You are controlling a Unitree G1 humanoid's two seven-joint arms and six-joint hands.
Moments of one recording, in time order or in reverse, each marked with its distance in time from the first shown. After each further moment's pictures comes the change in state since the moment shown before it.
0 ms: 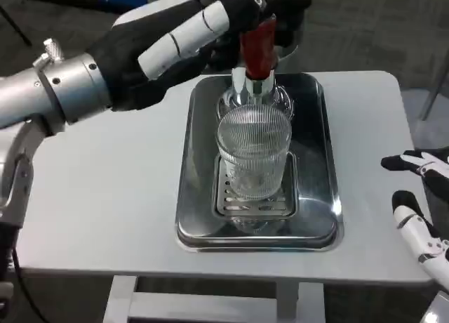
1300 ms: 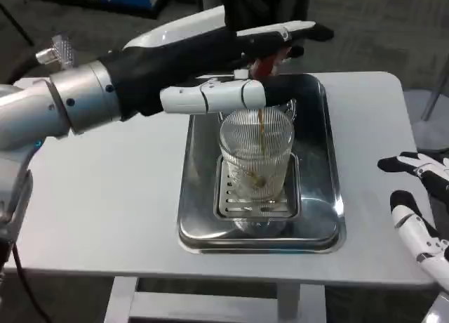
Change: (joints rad) left arm 0.048 0.056 -0.084 -0.079 0.205 -0.324 0.054; right arm -0.003 -0.010 0.009 0.000 0.017 0.015 0.000
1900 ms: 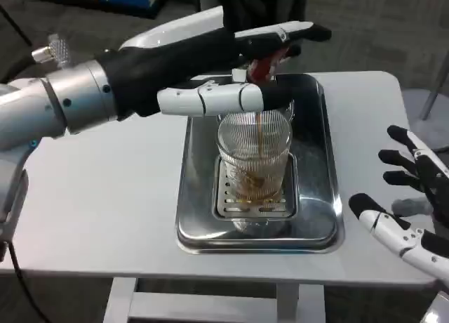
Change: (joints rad) left arm 0.001 0.018 -0.004 0.000 0.002 -0.019 0.006; right arm -0.119 0.054 0.010 0.059 0.215 0.125 -0.005
